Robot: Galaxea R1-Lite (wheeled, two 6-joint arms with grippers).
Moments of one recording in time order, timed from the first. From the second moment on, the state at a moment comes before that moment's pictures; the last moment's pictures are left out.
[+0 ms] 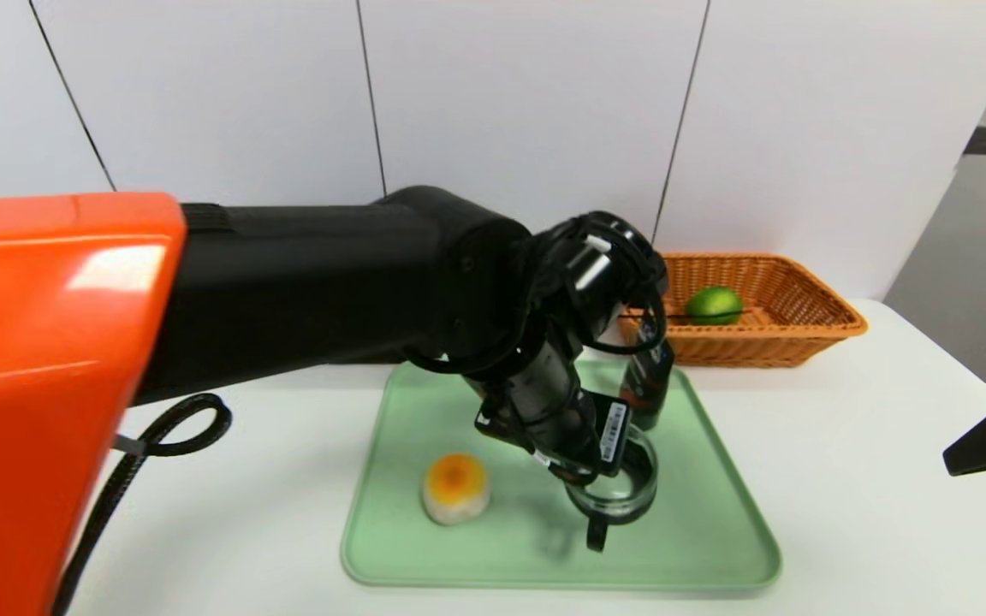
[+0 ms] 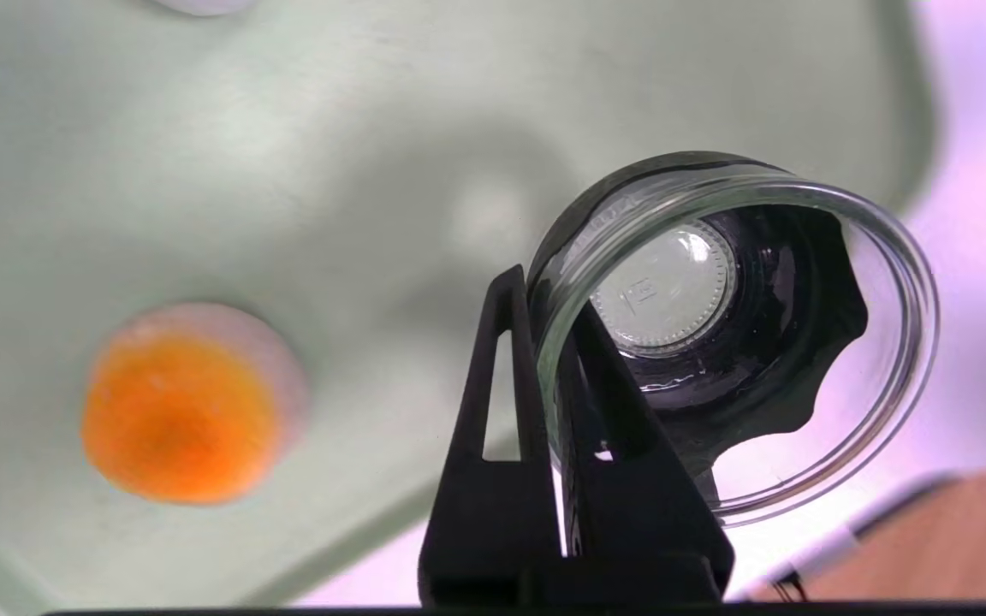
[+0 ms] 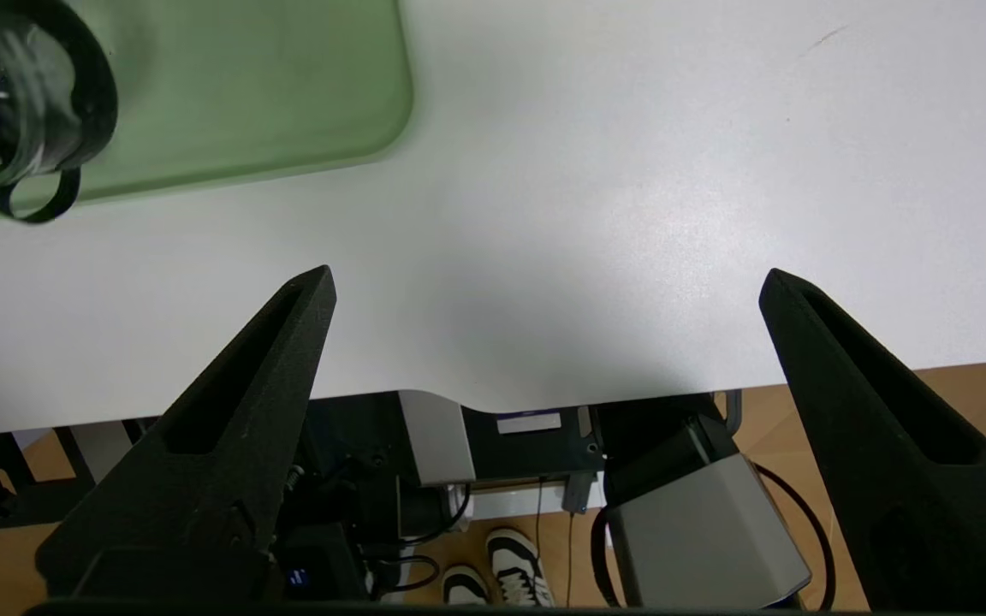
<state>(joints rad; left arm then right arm) -0.93 2.12 -1.98 0.83 0.02 -0.43 0.44 1.41 -1.65 1.43 -0.17 0.56</state>
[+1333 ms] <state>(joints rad) -0.21 1.98 -1.98 0.53 0.12 -0.39 0.44 1.38 -1.62 1.37 -0.16 0.57</state>
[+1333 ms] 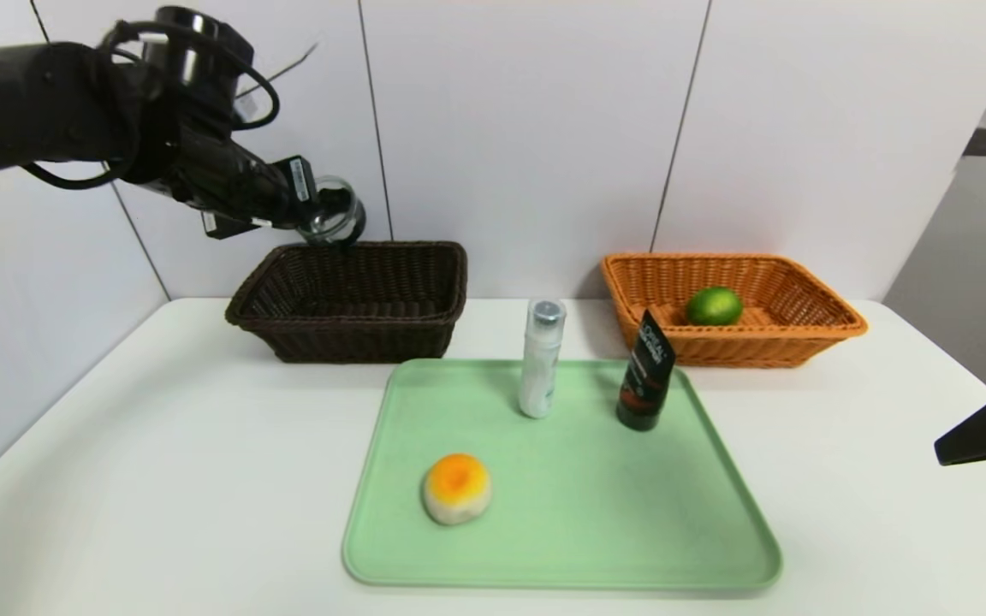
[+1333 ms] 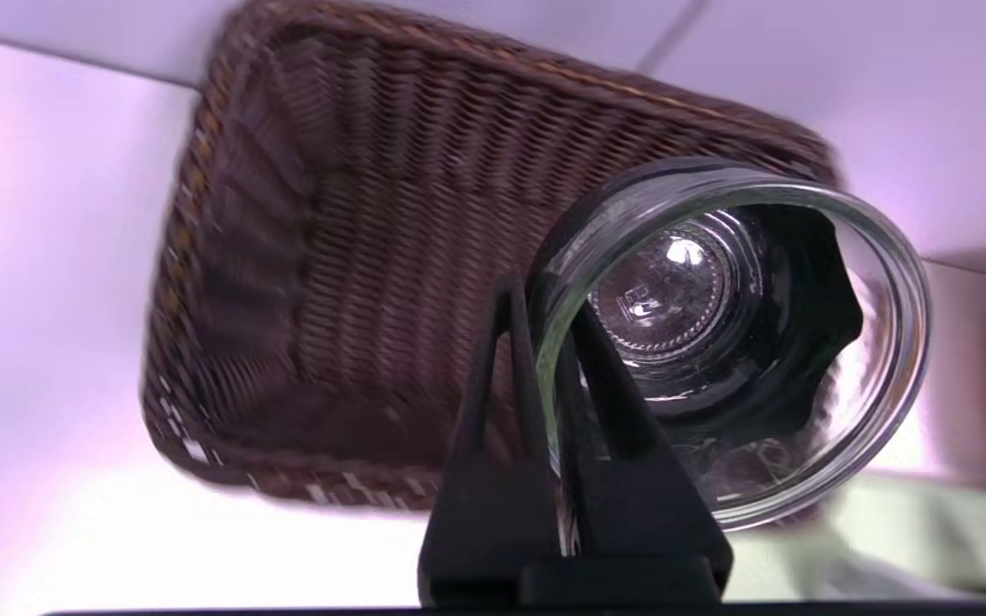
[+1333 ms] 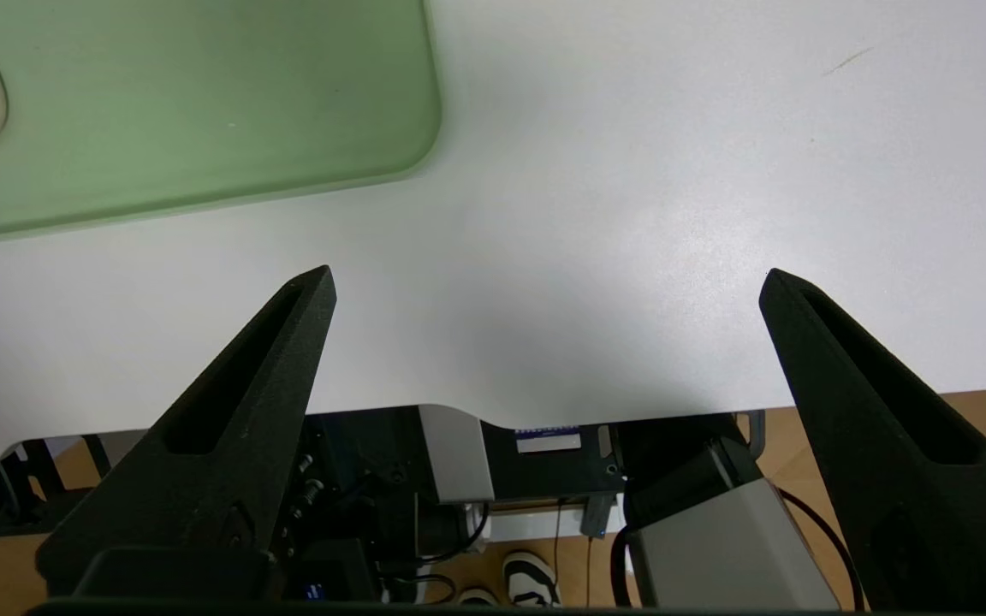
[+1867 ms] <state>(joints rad) -0.14 2.17 -1.98 0.47 0.21 -0.21 0.43 1.37 -1.59 1.37 -0.15 0.57</state>
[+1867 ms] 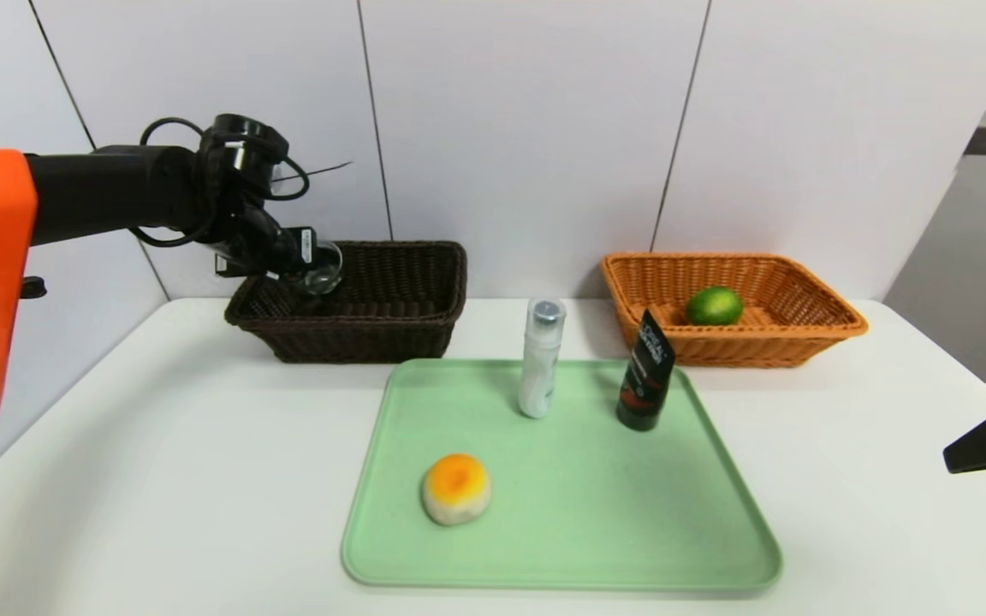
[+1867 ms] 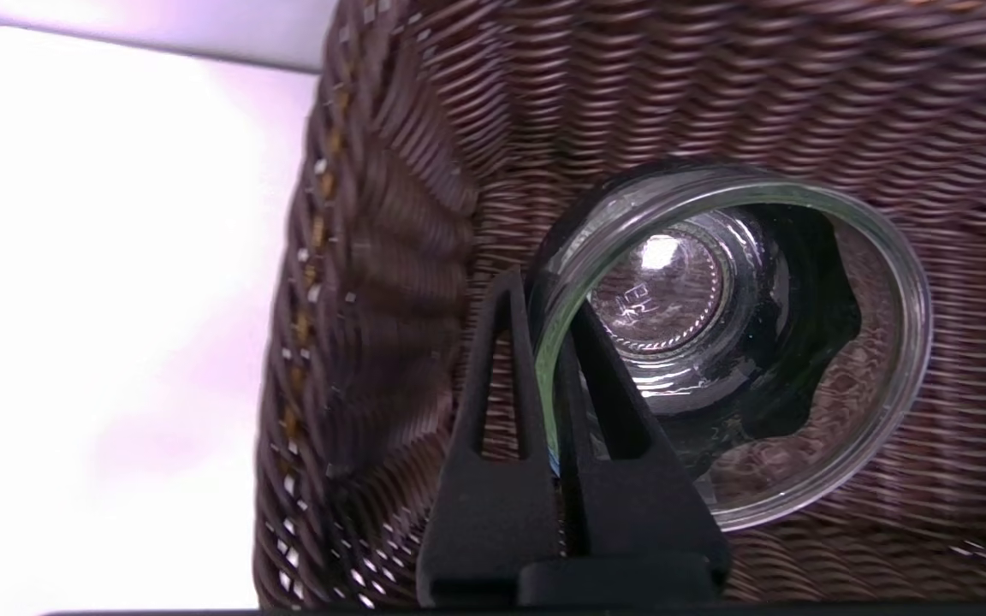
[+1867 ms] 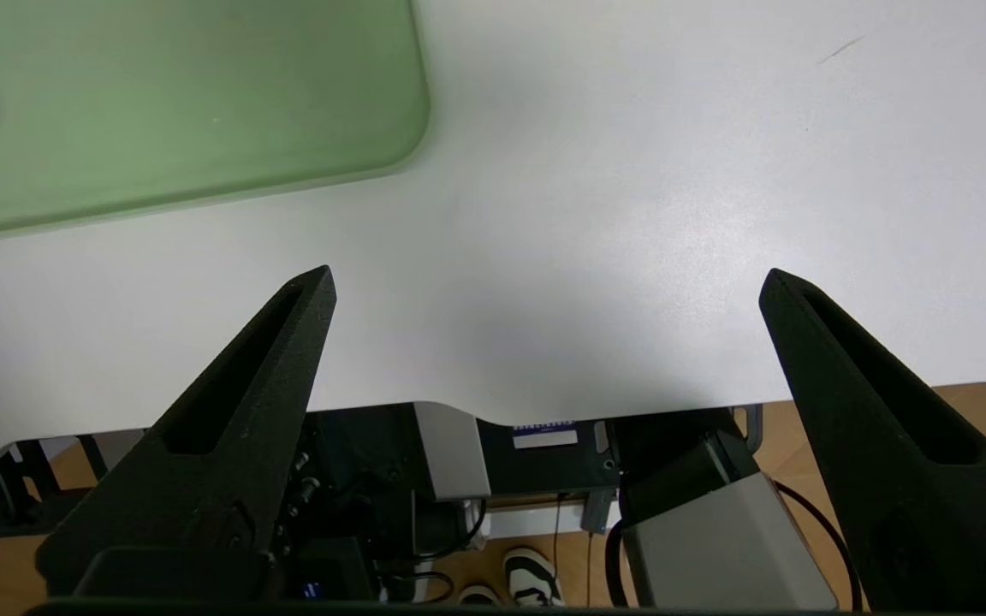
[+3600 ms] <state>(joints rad) -0.27 1.91 -1.93 0.61 0.15 -0.24 0.45 1.36 -1.59 1.26 -0.15 0.57</state>
